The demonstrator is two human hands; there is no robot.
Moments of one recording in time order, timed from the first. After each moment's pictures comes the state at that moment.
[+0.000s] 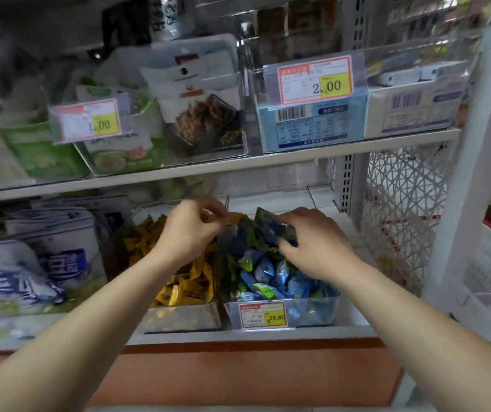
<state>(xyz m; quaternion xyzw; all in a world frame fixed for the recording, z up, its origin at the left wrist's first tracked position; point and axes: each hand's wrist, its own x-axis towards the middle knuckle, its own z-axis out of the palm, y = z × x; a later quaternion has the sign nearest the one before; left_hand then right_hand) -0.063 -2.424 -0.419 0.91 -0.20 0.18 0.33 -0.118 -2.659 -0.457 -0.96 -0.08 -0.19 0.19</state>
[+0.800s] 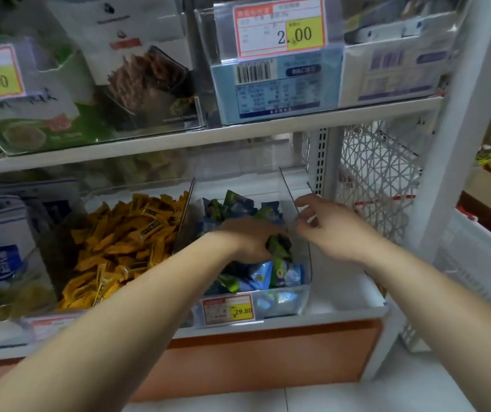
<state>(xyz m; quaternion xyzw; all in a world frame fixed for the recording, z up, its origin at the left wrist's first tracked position) -0.039 -2.557 -0.479 0.92 -0.37 -0.14 -0.02 -0.116 -2.734 -0.479 -0.95 -0.01 -0.09 0.29</state>
